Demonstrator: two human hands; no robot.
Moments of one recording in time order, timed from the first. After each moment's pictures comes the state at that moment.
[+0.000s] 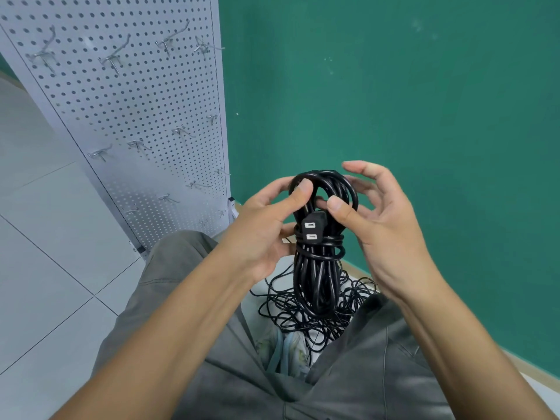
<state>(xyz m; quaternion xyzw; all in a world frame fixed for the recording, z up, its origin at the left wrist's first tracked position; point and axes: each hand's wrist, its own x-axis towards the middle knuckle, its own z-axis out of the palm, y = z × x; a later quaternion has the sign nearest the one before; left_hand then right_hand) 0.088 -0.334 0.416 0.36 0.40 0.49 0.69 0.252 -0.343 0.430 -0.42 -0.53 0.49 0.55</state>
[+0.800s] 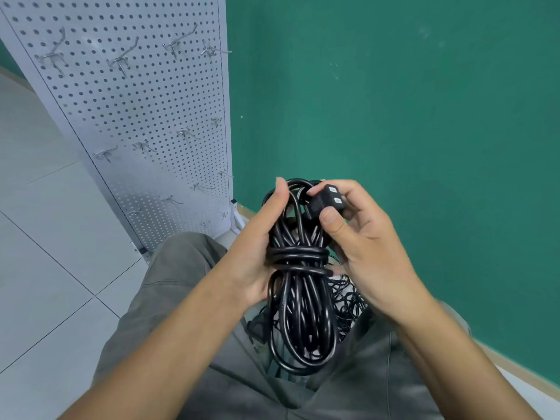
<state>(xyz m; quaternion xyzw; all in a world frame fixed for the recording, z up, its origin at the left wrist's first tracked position) 0.085 -0.353 0.410 0.29 0.26 0.47 0.79 0.230 -0.354 0.429 -0.35 -0.59 0.54 0.49</state>
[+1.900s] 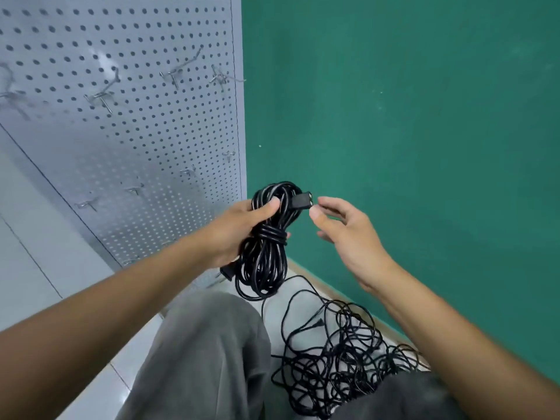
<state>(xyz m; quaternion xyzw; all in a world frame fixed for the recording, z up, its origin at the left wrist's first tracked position) -0.001 -0.123 0.353 0.46 0.50 0.40 0.62 0.199 -0.119 0.359 -0.53 -0.55 0.49 0.41</state>
